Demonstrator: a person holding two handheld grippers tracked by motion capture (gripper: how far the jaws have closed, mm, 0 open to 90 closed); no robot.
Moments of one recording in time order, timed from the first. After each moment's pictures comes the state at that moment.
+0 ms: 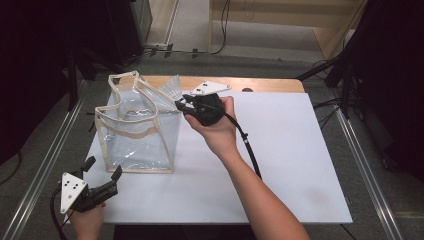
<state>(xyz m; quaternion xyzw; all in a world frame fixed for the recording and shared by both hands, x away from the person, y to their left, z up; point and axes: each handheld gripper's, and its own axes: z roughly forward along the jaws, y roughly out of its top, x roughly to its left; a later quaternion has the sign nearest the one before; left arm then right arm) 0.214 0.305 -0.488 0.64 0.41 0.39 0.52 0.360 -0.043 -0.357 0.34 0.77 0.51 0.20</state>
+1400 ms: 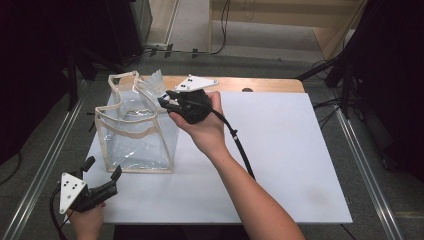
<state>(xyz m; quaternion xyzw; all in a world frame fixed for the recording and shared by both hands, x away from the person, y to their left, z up) 0.214 0.306 -0.488 0.64 0.41 0.39 0.52 0.352 -0.014 -0.332 0.30 0.77 0.53 0.18</state>
